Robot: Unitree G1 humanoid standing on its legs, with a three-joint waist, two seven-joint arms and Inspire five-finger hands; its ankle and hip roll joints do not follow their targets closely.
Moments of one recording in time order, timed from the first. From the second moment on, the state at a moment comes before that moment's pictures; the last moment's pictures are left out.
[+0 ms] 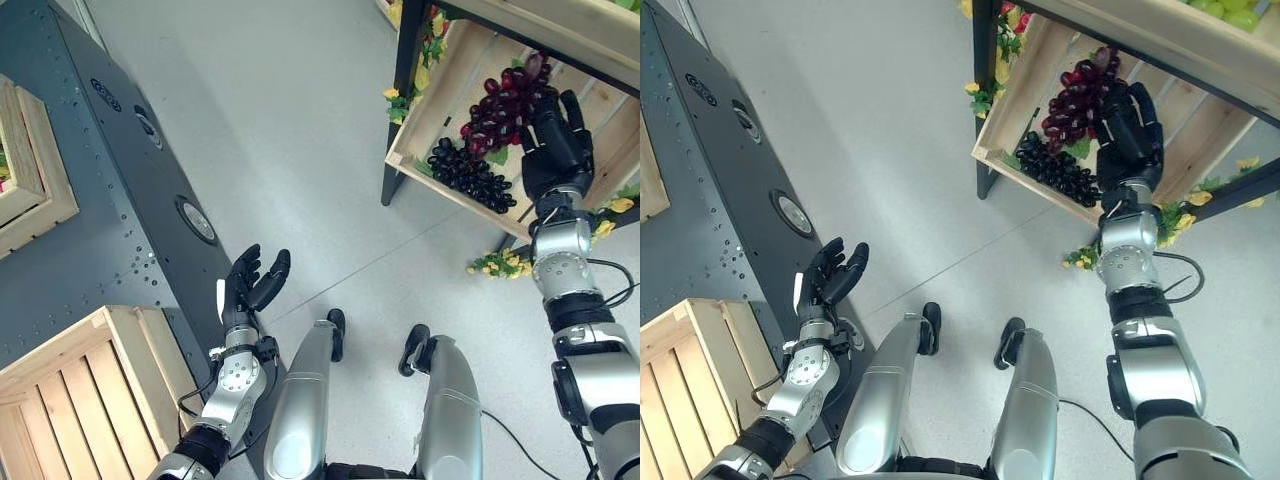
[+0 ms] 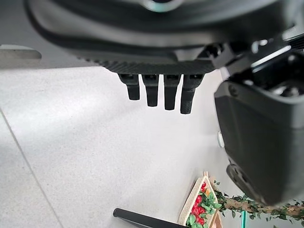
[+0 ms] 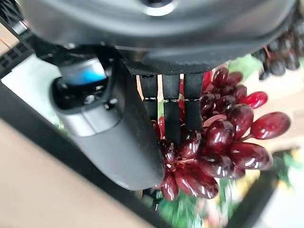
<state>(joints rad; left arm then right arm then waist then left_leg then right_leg) -0.16 0.38 -0.39 0.42 -0.49 -0.39 0.50 -0.87 -0.61 0.07 0.88 1.35 -0.27 0.04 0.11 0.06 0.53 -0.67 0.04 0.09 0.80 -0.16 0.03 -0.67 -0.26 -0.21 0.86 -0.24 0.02</state>
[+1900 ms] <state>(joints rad) -0.22 0.37 -0.50 0.42 -0.51 -0.39 0.51 -0.80 -0.55 0.25 1.03 0.71 -0.13 -0.04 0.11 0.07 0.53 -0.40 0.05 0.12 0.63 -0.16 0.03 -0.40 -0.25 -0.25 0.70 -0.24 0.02</state>
